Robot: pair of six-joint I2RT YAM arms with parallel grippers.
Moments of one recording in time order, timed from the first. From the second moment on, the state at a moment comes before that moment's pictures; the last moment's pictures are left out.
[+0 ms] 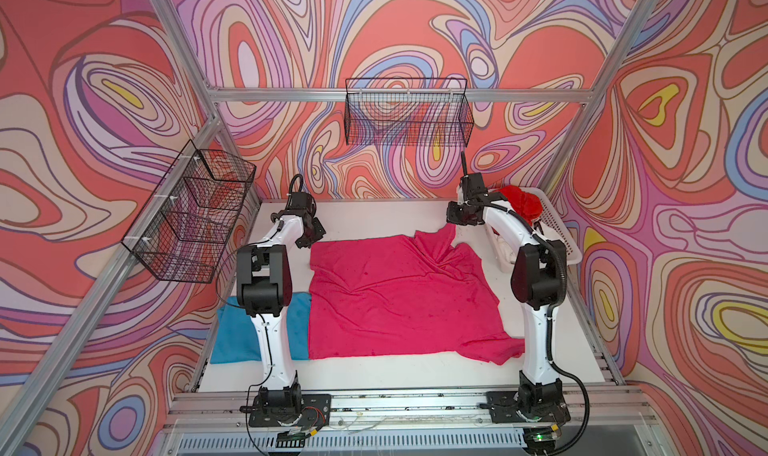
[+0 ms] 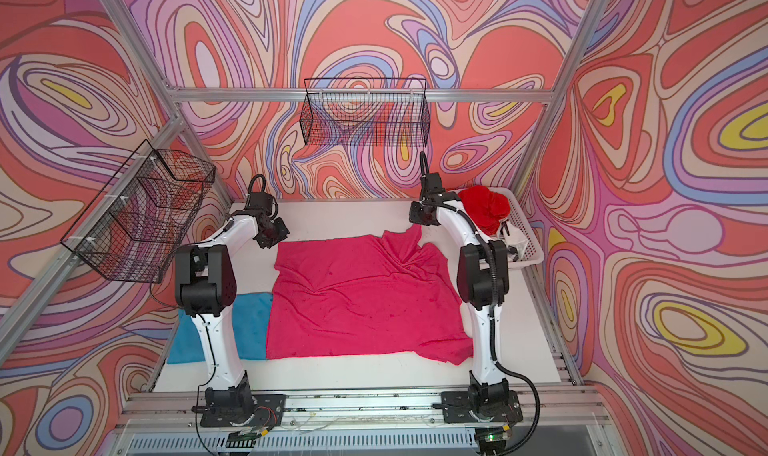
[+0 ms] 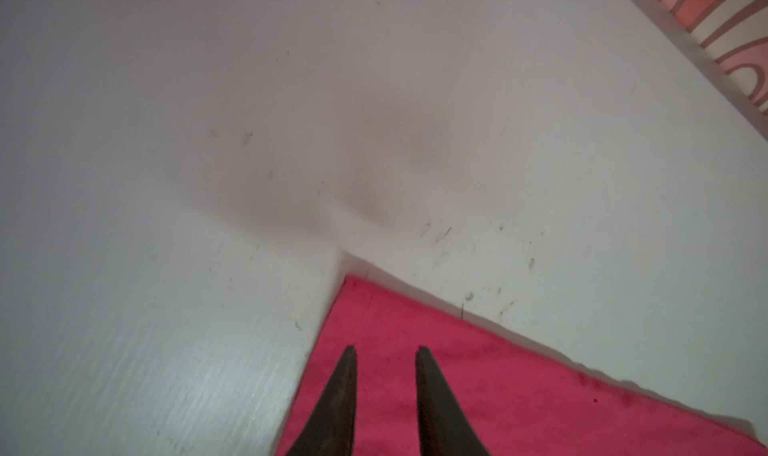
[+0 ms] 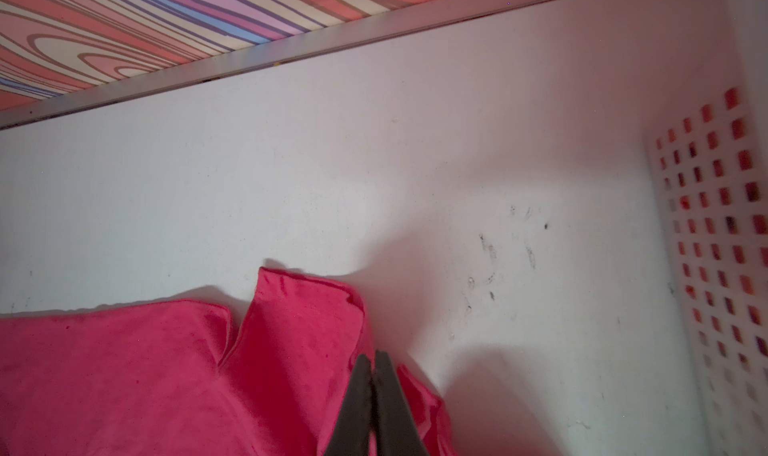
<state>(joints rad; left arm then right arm) 0.02 2.15 1.71 -0.62 -0.03 -0.56 0.18 2.23 2.01 -0.72 -0.09 0.33</state>
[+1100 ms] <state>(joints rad) 0.04 2.34 1.92 -0.77 -0.01 -0.54 0.18 2.22 1.98 -0.70 -0.10 0.33</state>
